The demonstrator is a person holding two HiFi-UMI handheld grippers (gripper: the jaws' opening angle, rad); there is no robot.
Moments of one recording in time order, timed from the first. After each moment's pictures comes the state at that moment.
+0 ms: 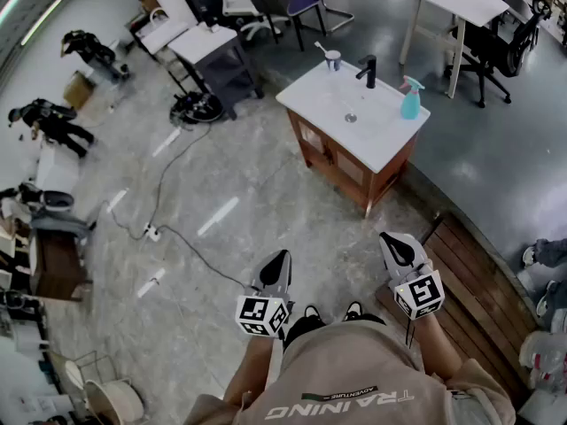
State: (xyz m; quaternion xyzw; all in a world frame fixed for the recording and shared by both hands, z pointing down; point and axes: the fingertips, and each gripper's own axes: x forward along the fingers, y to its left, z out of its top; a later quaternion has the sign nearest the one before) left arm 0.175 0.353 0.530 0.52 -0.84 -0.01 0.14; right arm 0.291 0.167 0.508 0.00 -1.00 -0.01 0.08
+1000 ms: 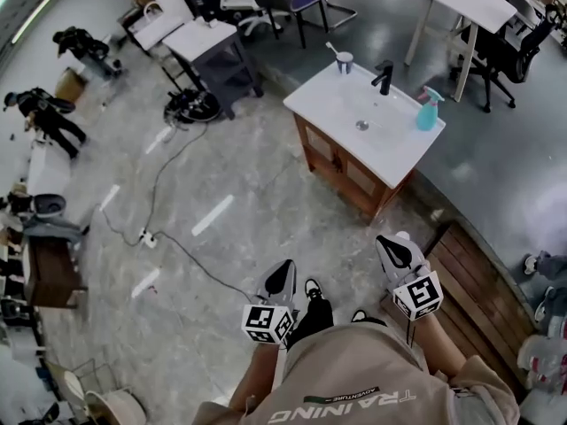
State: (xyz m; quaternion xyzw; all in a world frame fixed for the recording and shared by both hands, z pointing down) left arm 0.101 0.353 0.568 0.52 -0.83 -0.03 0.18; right arm 0.198 0.172 0.529 -0.02 -1.00 -0.01 0.10
